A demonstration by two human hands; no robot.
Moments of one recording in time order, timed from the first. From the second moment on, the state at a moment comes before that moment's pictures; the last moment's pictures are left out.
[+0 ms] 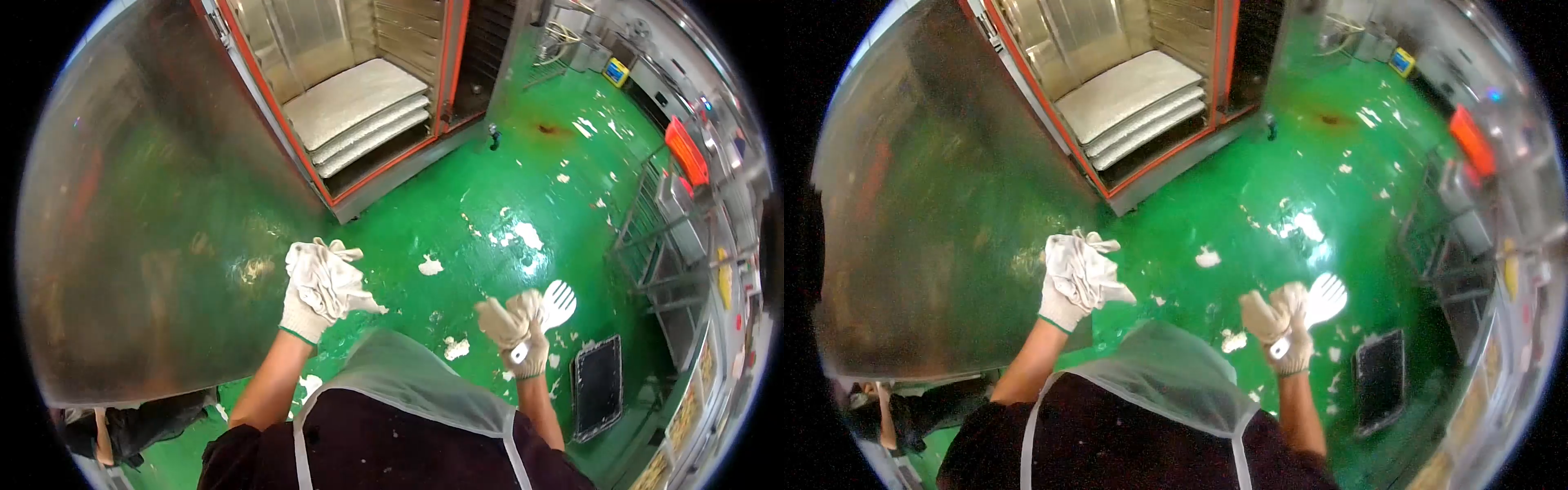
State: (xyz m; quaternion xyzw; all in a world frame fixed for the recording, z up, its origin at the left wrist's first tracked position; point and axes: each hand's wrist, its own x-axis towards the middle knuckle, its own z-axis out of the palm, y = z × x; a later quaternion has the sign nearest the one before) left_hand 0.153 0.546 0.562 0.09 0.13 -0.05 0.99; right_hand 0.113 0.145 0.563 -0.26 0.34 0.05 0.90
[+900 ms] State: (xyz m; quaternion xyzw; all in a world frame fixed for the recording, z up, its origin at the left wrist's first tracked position) left_hand 0.651 0.606 0.422 -0.01 0.26 0.25 0.93; right_hand 0.644 0.145 0.533 -0.53 0.26 0.26 0.76
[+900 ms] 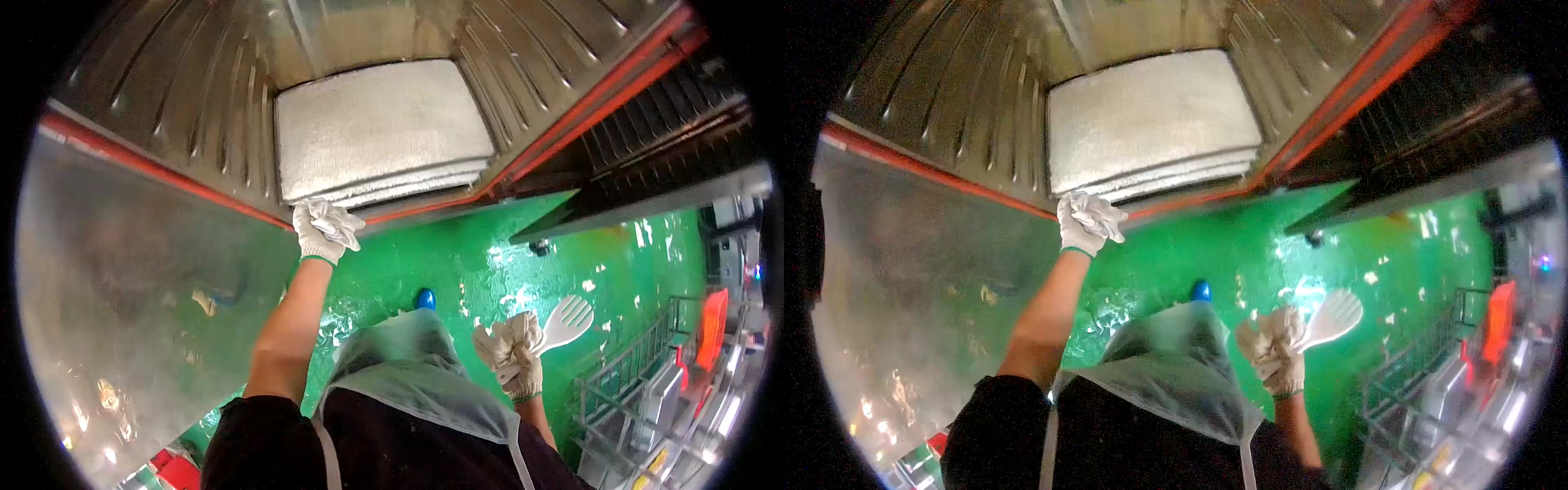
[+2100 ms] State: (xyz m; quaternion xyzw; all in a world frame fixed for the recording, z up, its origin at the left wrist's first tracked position) left_hand 0.624 0.536 0.347 -0.02 0.67 0.20 0.71; right_hand 1.040 0.169 0.267 -0.95 -0.25 0.17 -0.06
